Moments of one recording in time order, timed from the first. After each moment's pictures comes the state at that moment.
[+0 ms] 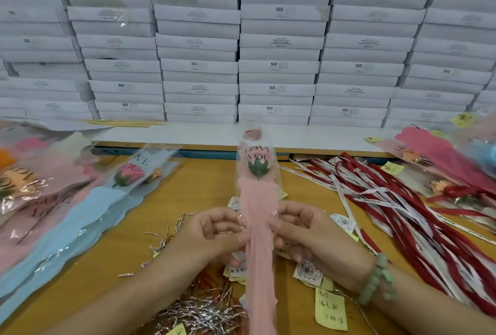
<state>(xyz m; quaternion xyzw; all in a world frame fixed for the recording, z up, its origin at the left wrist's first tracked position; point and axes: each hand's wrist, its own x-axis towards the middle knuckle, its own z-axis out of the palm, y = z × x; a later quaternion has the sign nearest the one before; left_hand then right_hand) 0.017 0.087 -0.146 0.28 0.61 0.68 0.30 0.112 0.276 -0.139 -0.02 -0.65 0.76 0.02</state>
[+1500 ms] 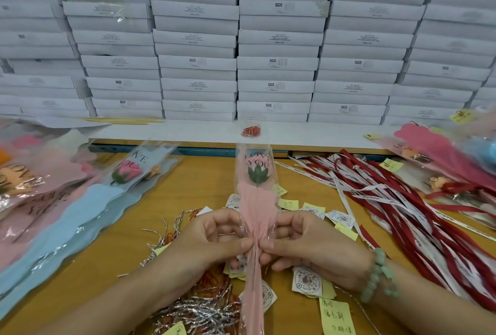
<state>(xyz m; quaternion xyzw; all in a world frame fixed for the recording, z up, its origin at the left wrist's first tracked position) 0.021 0.089 -0.147 0.31 0.56 0.69 0.34 0.117 0.272 -0.134 -0.01 -0.65 0.75 -0.08</state>
